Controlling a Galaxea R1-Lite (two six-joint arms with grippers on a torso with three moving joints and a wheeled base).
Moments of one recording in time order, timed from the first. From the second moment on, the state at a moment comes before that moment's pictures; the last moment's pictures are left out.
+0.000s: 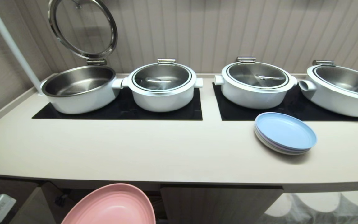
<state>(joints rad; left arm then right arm) -0.15 0.86 -0.20 0.07 -0.17 -0.41 0.00 0.00 0.00 0.00 -0.02 0.02</state>
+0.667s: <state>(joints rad) -0.22 1.05 -0.37 0.06 -0.19 -0.41 0.00 0.00 0.00 0.00 -0.02 0.02</state>
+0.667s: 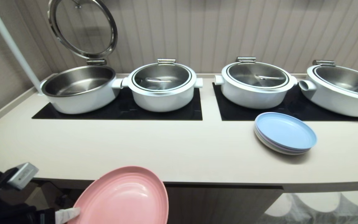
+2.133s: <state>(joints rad) -0.41 1.78 -0.95 -0.11 -0.14 -0.41 0.00 0.00 0.00 0.00 -0.02 0.02</state>
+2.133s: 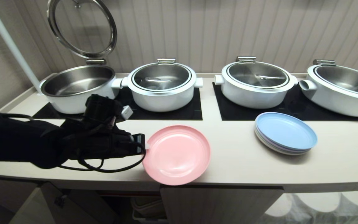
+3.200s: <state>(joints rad) -0.53 1.96 -1.05 -0.12 -0.06 -0.49 0.00 0.00 0.00 0.00 -0.02 0.02</state>
